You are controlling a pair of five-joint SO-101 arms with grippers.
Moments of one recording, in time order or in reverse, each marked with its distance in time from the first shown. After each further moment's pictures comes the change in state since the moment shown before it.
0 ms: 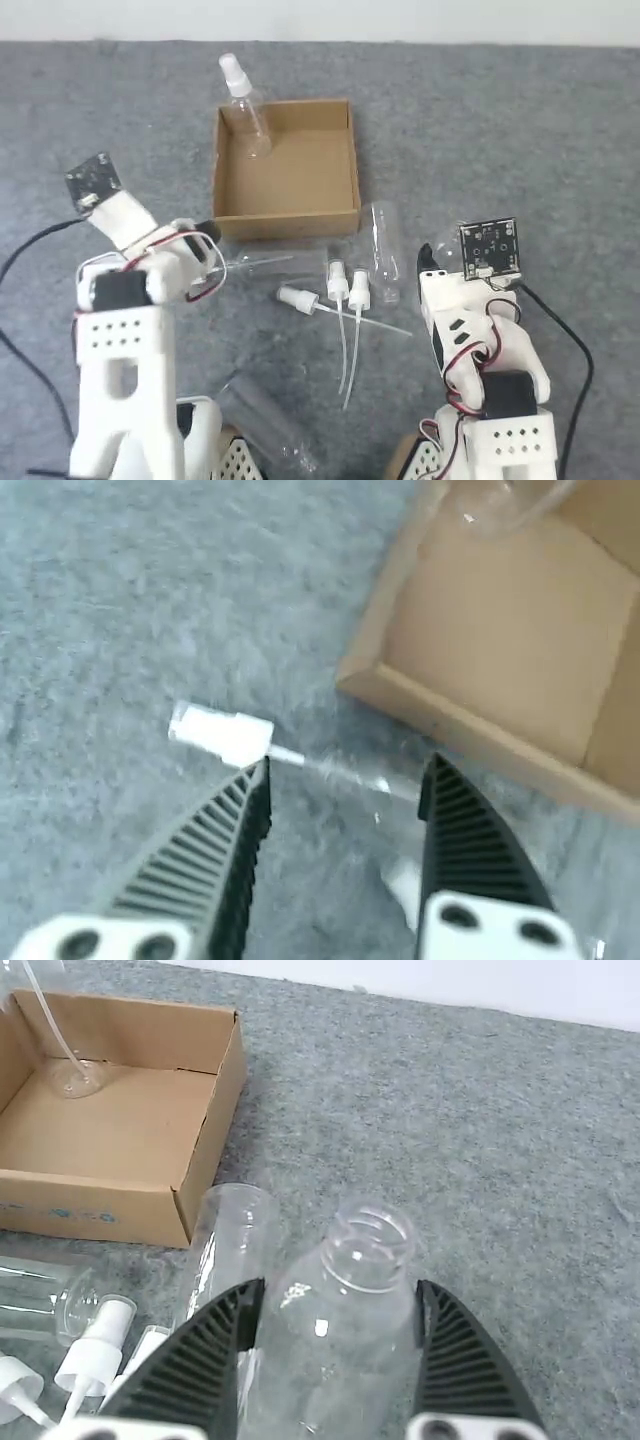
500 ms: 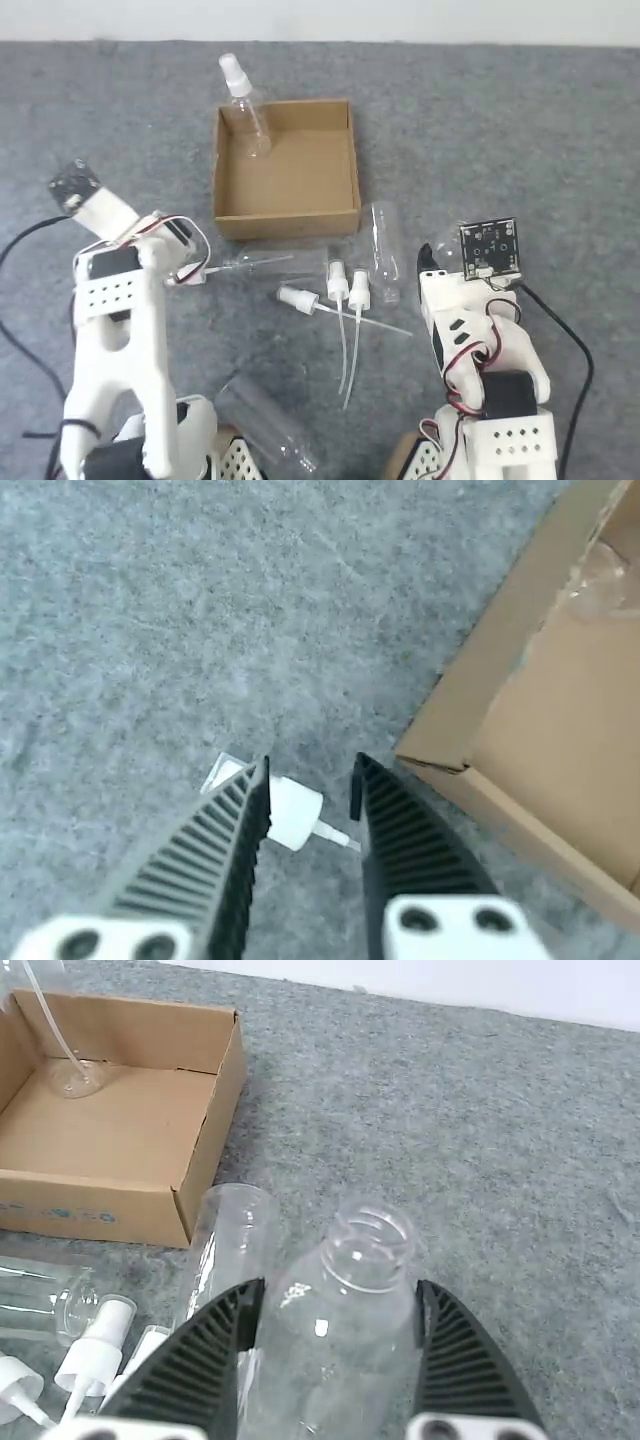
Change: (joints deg) left arm -5.9 16.4 0.7 -13.6 3.2; right arm 0.0 0.0 0.0 0.0 0.0
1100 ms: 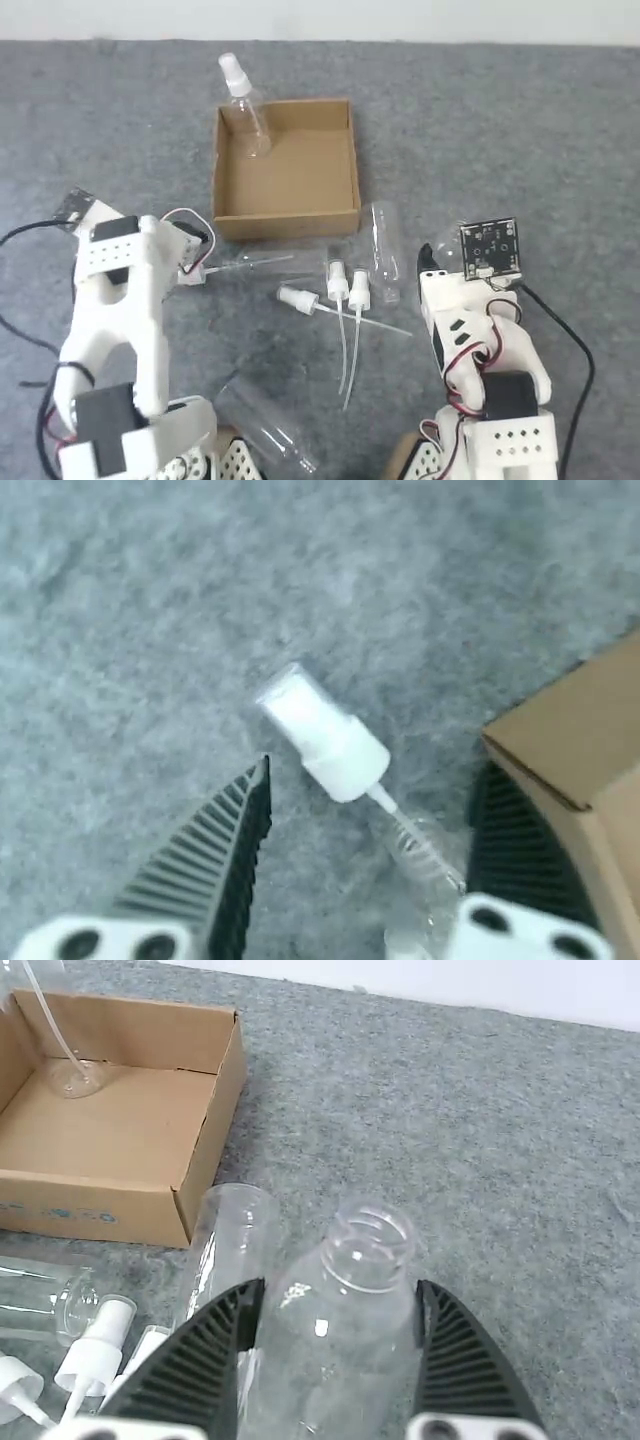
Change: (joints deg) left arm 0.0 16.4 -11.2 14.8 18.5; right arm -0.1 0.0 0.0 0.0 0.0
